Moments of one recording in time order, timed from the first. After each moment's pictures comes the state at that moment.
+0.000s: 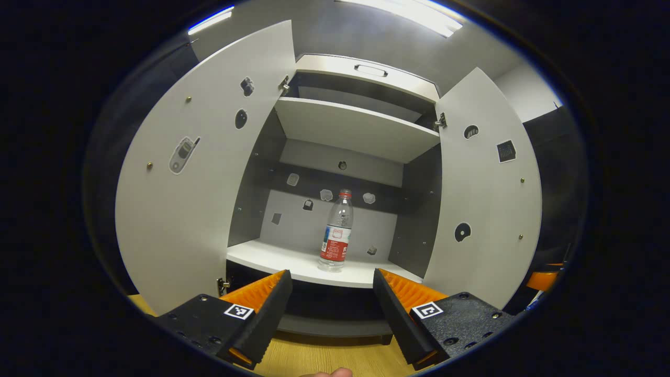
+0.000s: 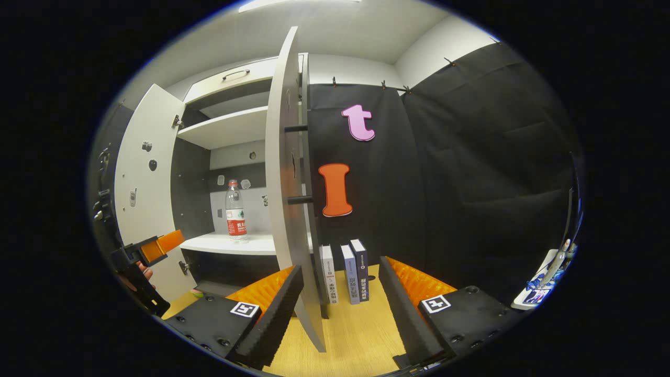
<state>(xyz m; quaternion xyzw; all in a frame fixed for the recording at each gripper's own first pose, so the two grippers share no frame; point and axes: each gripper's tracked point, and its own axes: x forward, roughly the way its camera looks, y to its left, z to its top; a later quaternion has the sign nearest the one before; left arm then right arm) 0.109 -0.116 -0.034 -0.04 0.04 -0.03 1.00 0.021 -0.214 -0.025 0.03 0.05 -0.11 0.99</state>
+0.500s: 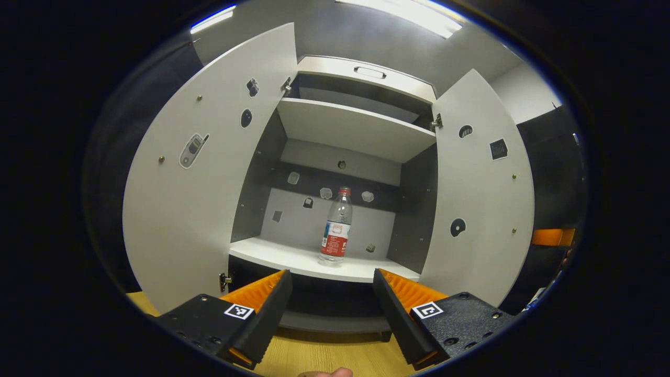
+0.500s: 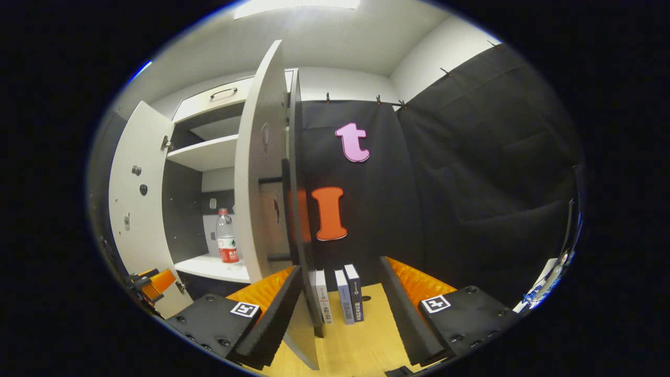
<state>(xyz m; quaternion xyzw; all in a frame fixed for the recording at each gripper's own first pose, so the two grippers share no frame) 0.101 -0.118 -0.033 -0.03 0.04 -0.04 1.00 0.054 -0.255 0.068 0.02 -0.01 -0.12 0.99</state>
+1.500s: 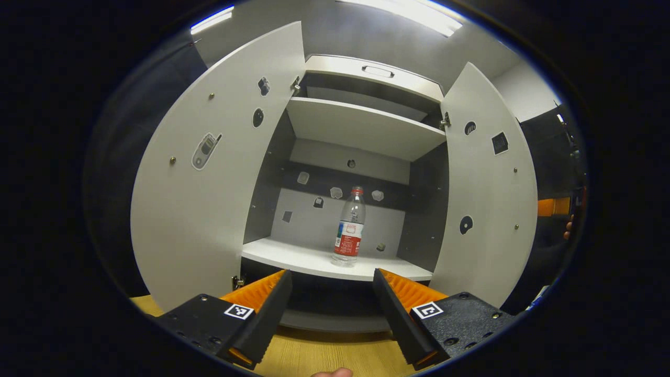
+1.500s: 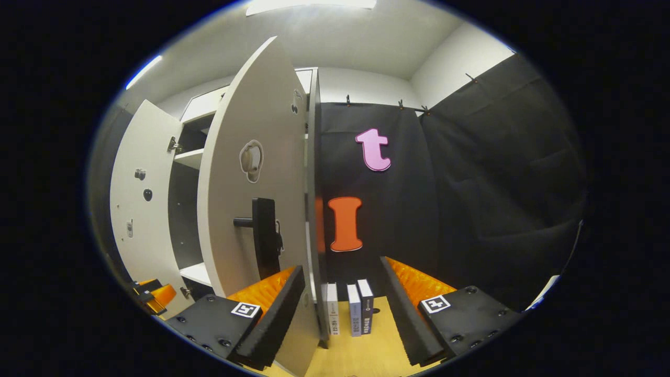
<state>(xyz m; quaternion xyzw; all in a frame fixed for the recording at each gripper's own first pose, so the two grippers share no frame) 0.102 -0.093 -0.039 -0.03 0.05 -0.02 1.00 0.101 -0.210 0.094 0.00 0.00 -0.06 1.00</state>
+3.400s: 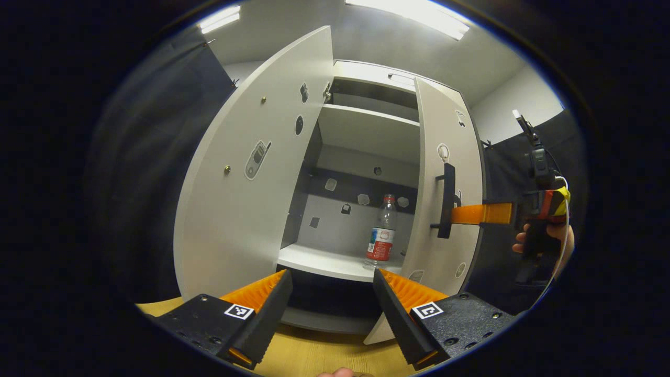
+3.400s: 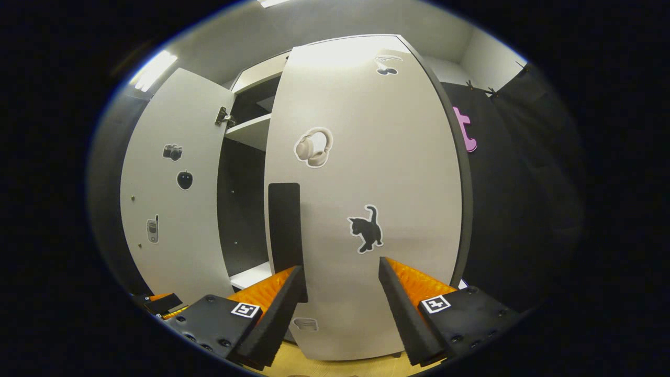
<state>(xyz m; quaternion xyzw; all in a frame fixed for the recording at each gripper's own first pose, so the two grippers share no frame) 0.092 -0.031 -0.024 -0.03 0.04 0.02 1.00 0.206 -0.030 0.050 0.00 0.05 0.08 1.00</state>
